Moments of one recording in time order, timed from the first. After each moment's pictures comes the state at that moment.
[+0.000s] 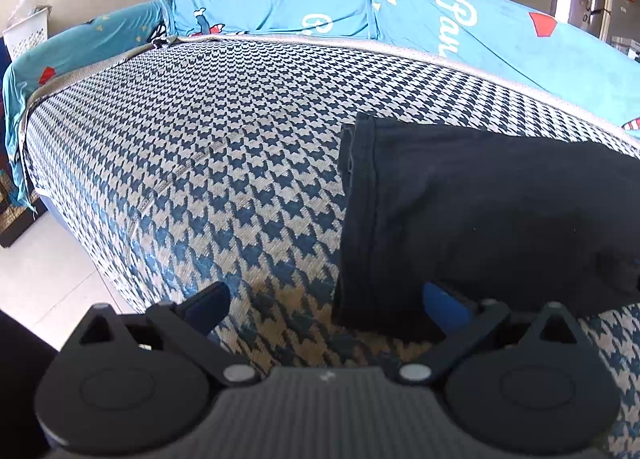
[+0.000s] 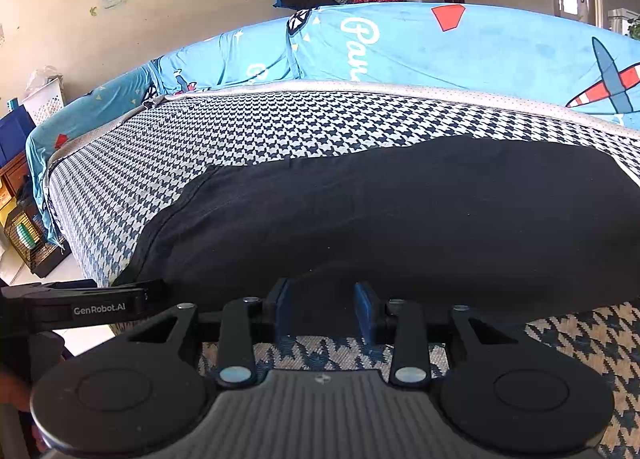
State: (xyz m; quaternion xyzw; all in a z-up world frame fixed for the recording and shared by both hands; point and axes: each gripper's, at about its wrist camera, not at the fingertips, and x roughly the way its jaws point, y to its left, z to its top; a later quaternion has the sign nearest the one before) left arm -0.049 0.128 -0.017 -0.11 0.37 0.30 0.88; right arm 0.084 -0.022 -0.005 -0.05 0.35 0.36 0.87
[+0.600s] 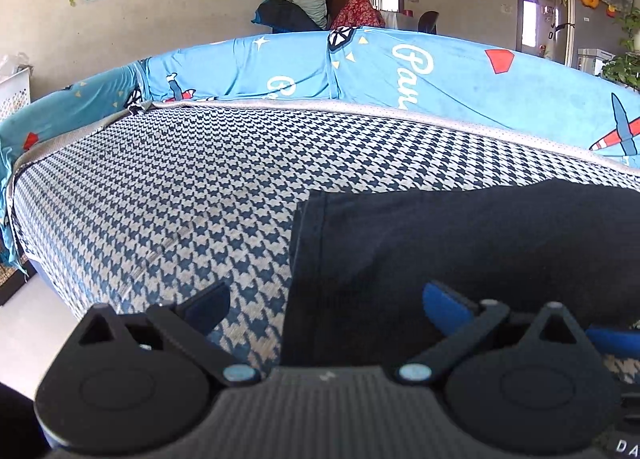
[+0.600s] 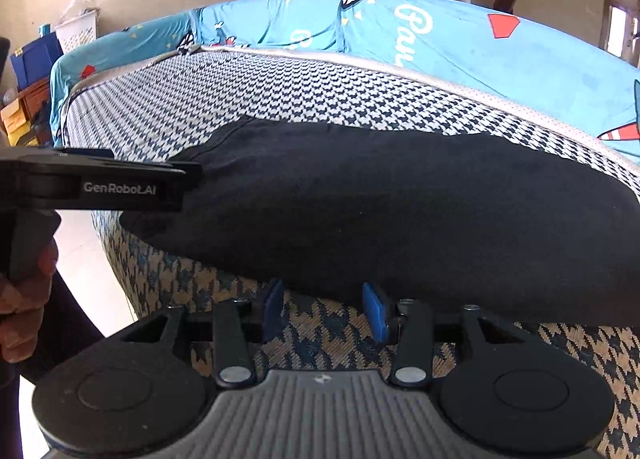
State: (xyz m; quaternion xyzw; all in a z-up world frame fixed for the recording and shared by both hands) left arm -0.024 0.111 0.016 -0.08 0.31 0.27 0.91; right arm 0.062 -0.015 -0.010 -0.13 0.33 0.38 0.85
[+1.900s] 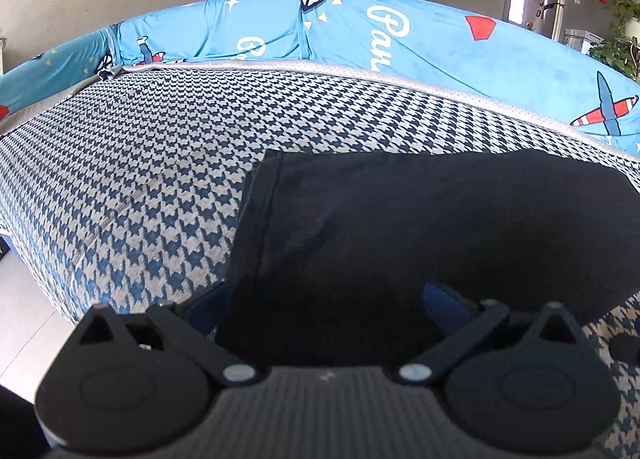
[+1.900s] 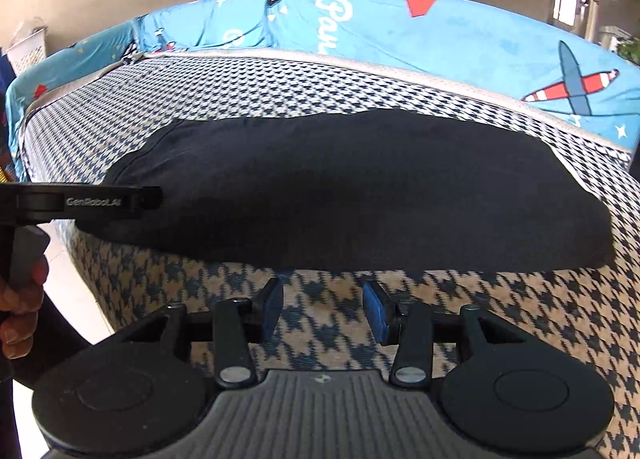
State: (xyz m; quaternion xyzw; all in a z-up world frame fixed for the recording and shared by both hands) left arm -0.017 0.095 0.008 -0.11 0.36 0.23 0.90; right arm 0.079 -0.084 -0.001 -0.11 0.37 0.31 0.87
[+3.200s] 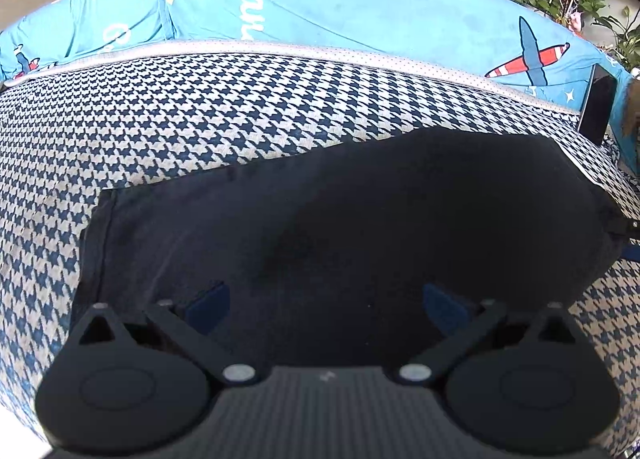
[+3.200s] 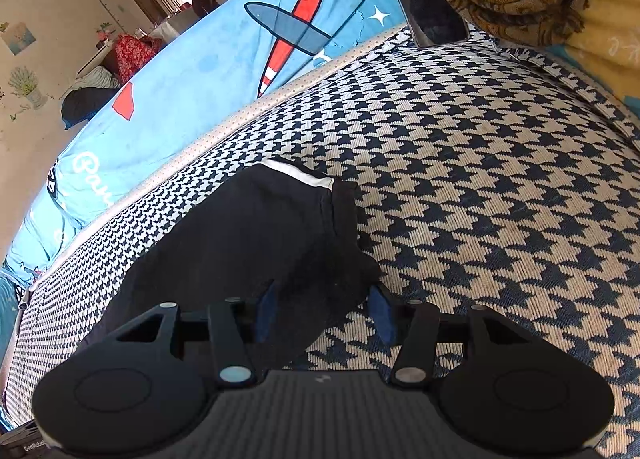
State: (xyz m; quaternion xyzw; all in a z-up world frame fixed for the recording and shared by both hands) left arm 0.073 0.060 0.020 -0.09 0.43 0.08 0.89; right arm 0.214 -0.234 -0.011 0.20 0.43 0.10 0.88
